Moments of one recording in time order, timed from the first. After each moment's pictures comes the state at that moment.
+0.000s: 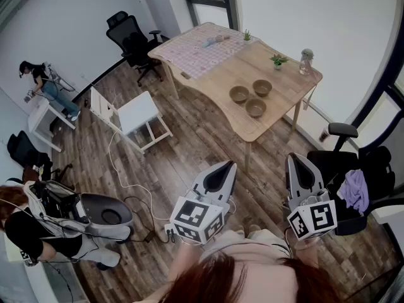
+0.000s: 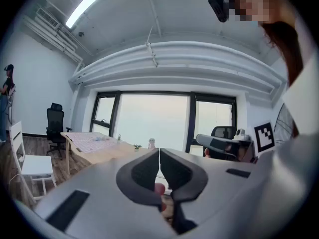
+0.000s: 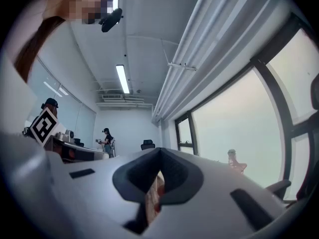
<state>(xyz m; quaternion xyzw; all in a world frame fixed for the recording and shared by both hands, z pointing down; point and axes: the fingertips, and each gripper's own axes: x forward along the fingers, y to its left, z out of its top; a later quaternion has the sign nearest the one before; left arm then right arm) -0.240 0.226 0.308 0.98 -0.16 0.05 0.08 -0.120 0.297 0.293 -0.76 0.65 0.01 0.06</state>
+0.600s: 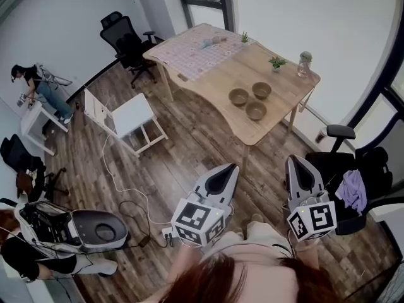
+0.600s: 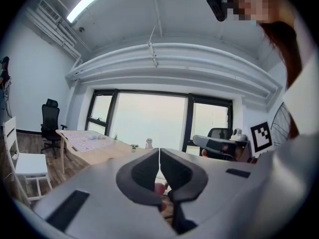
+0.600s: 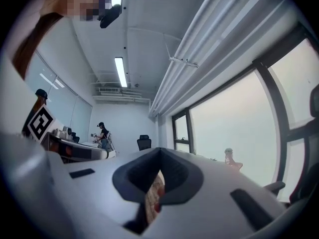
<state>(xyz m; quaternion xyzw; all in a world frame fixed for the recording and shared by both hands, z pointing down) -0.253 0.204 0.315 0.98 -0.14 0.05 0.09 -0.137 0.272 0.302 -0.77 0.64 0.00 0.03</state>
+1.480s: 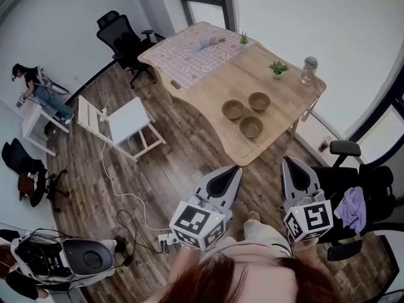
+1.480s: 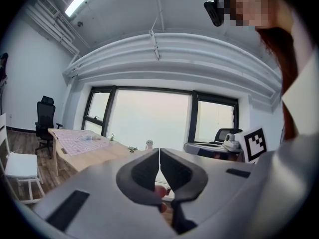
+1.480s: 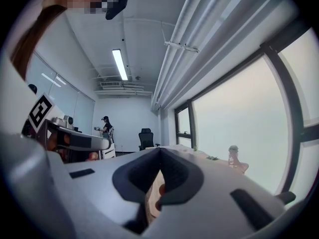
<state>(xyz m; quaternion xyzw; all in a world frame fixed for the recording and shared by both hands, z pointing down) -0.123 0.142 0.325 0.98 -0.14 0.06 0.10 -0.018 0.186 0.334 -0.75 0.66 -0.03 -0.01</state>
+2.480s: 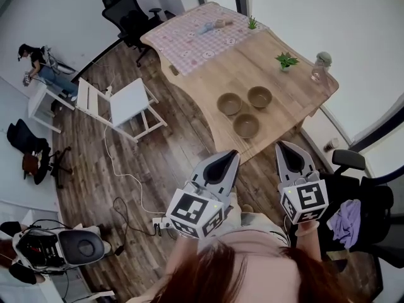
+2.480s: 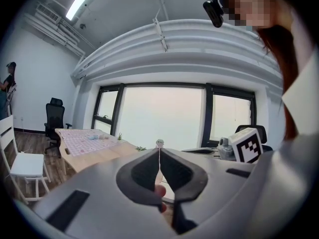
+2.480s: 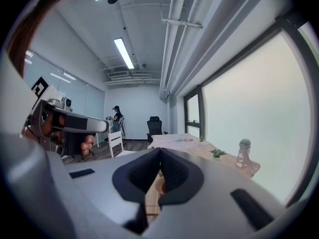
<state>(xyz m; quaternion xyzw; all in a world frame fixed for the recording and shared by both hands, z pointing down) -0.022 0.090 0.342 0.97 -0.20 0.07 0.10 0.083 0.108 0.382 -0.69 0.71 -0.07 -0.07</state>
